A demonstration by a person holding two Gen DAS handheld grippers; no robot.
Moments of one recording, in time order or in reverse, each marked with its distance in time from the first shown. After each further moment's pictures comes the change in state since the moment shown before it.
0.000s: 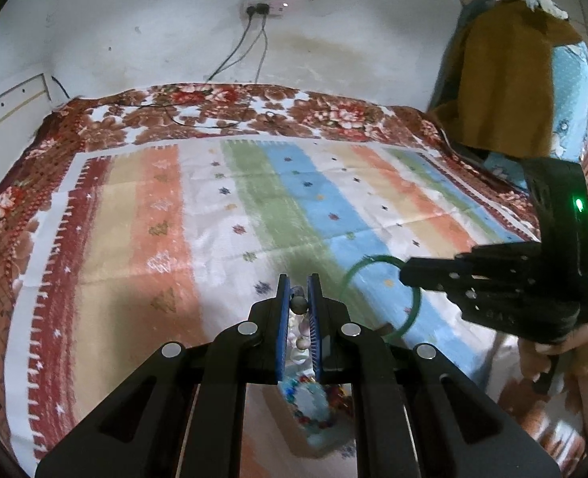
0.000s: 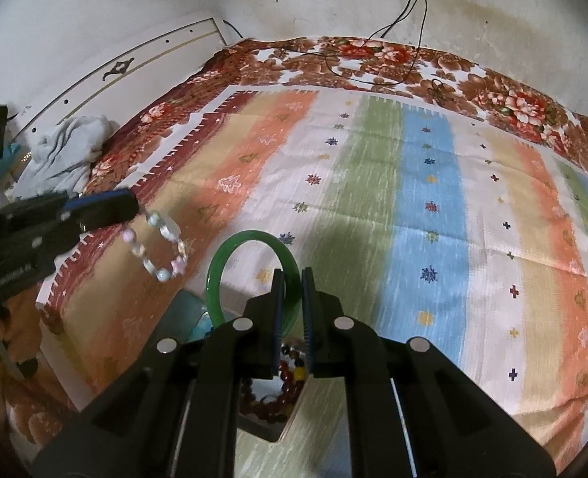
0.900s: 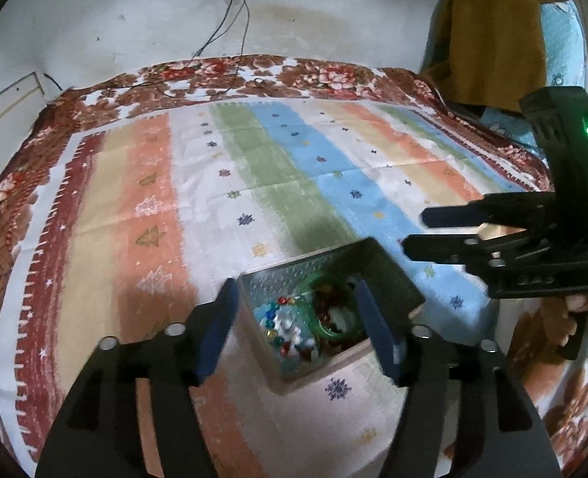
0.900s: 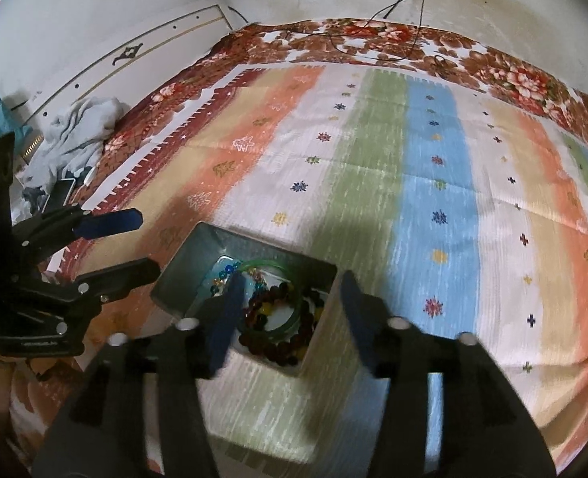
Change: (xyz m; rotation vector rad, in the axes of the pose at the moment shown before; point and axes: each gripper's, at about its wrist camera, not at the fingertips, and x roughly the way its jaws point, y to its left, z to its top) left arm -0.001 -0.028 -0.066 0.067 0.090 0.043; right arm -0.013 0.006 -0.057 0.024 0.045 0.036
